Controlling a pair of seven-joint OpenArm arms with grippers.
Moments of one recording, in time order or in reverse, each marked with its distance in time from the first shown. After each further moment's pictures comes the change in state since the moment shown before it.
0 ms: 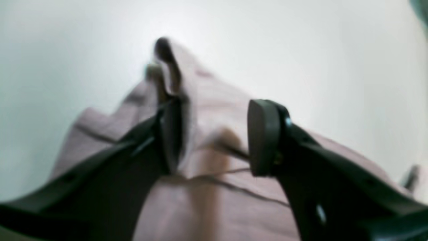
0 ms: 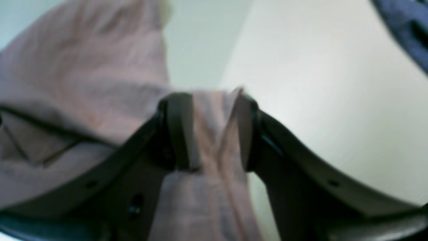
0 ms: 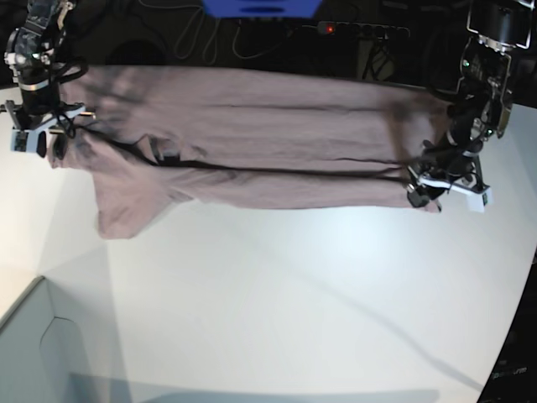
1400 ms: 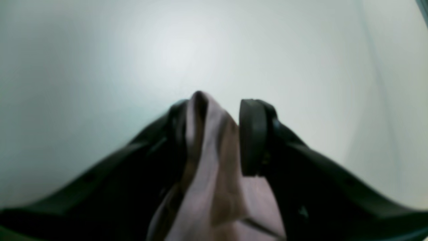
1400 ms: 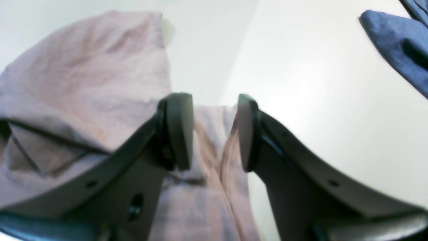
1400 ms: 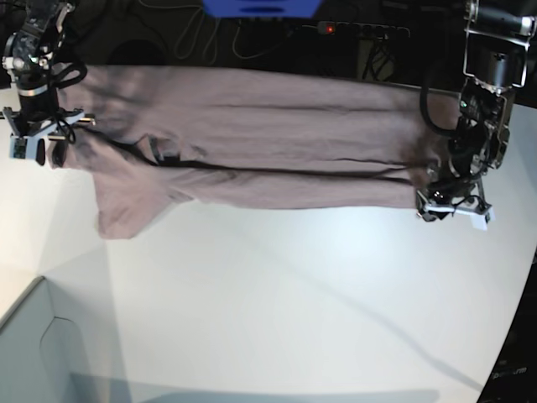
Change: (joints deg) left arm -13.2 1.9 1.9 -18.5 0.6 0.1 -0.3; right arm 0.9 -0.1 -0.6 1.7 0.0 0.0 -0.6
